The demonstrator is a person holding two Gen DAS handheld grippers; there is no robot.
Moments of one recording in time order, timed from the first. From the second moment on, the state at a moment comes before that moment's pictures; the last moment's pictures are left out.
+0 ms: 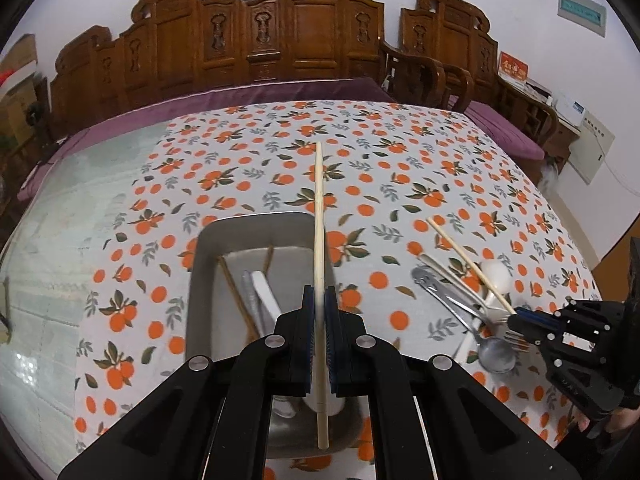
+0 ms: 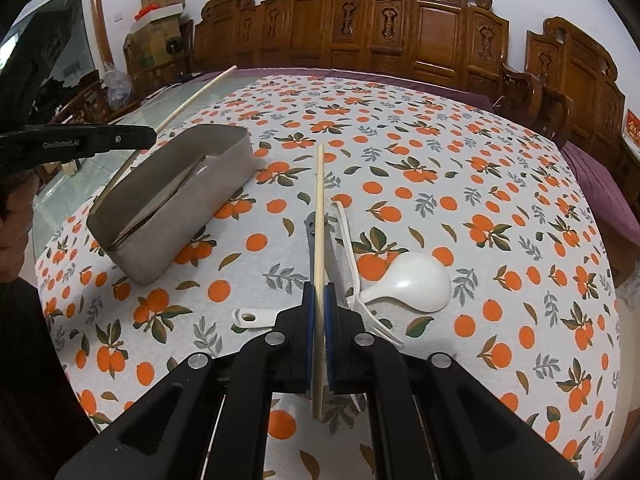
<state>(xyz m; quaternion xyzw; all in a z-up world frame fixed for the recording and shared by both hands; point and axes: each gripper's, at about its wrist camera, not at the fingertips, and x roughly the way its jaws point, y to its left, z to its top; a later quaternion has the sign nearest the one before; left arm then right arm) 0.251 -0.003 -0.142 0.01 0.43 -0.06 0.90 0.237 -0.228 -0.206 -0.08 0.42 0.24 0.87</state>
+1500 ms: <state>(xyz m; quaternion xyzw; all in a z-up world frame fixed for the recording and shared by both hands) 0.249 0.079 -0.155 -0.03 0.41 -0.02 0.91 0.238 -0.167 -0.173 -0.03 0.41 0.27 0.87</state>
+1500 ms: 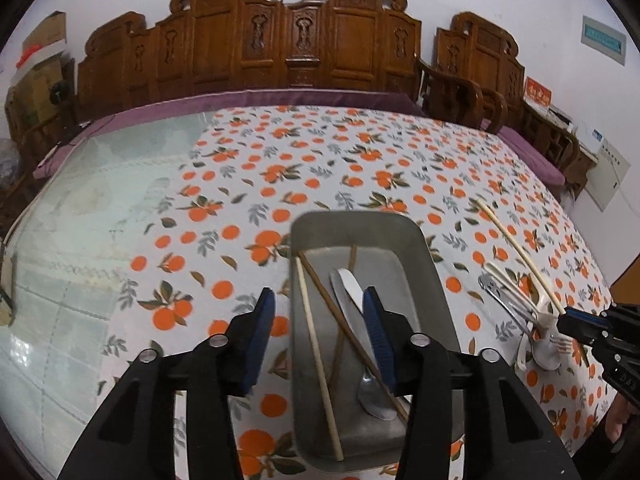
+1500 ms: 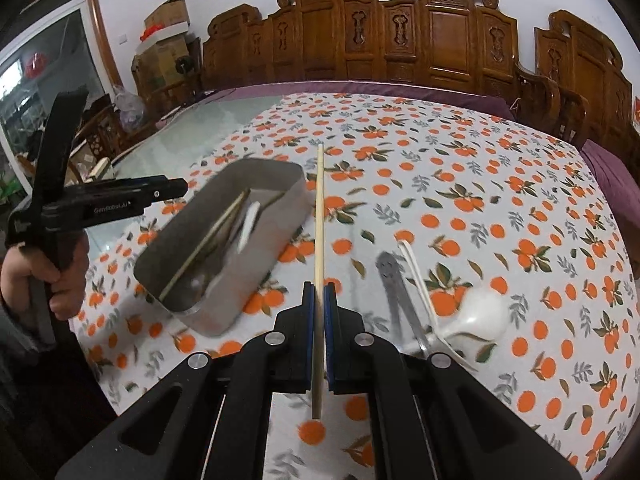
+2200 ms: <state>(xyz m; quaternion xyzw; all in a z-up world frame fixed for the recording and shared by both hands) 0.244 0.137 -0.125 -0.06 0.36 0.02 0.93 0.265 -0.059 -0.188 -0.02 0.45 0.30 0.84</state>
